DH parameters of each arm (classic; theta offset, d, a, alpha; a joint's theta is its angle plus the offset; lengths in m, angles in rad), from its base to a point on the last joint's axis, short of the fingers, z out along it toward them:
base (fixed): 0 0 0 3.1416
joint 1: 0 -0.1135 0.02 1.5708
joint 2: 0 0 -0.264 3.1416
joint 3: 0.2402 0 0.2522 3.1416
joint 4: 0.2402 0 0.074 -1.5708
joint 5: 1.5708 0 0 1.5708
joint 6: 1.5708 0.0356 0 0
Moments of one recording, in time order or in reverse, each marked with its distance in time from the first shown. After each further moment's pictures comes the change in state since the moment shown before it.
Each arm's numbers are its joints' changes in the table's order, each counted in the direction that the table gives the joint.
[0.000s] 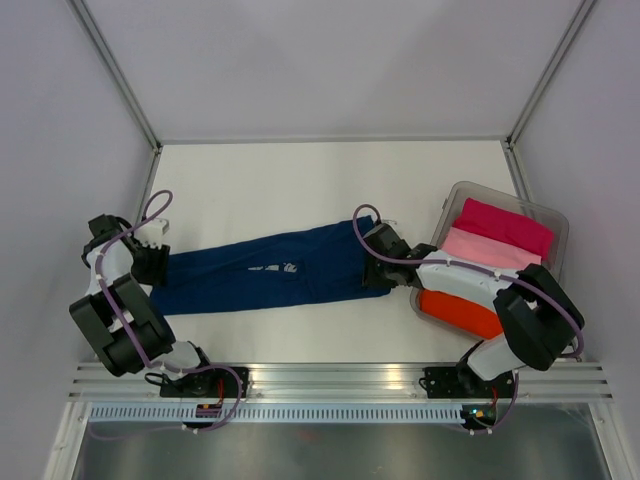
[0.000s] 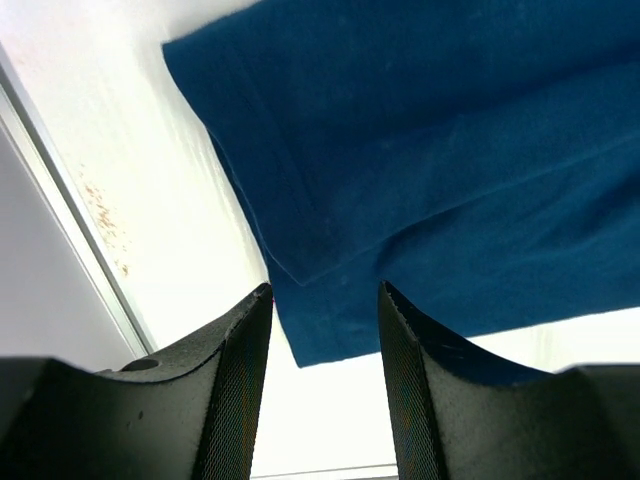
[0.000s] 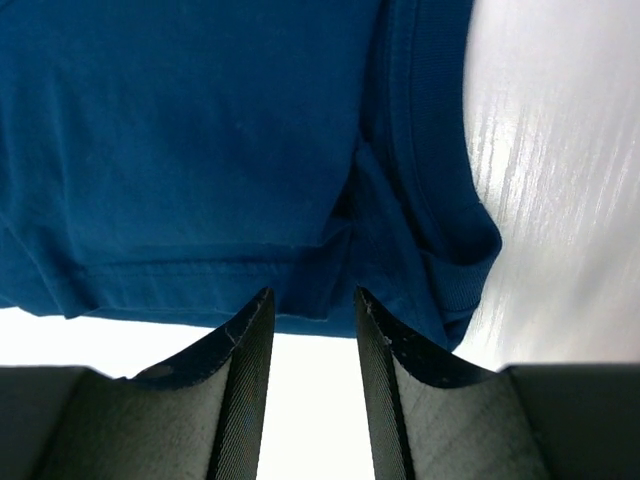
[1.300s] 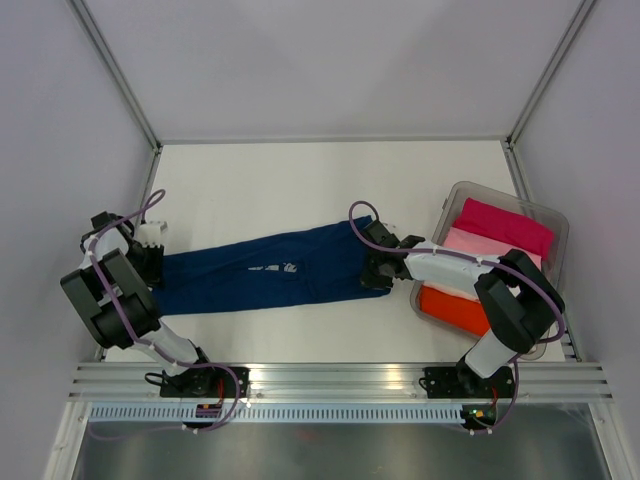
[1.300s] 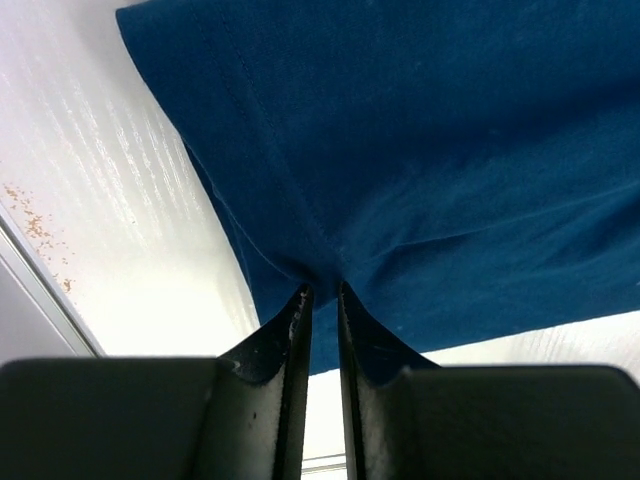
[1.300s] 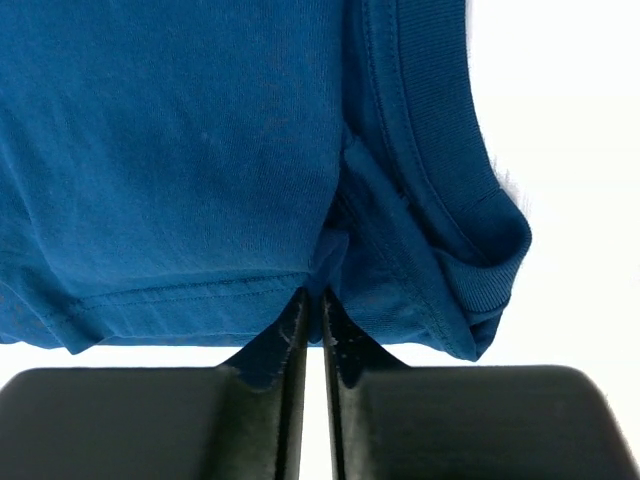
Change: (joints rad) left arm -0.002 0.182 0.101 0.089 -0.023 -0.087; right arm 0.008 0.126 0.092 0.099 -0.031 0.136
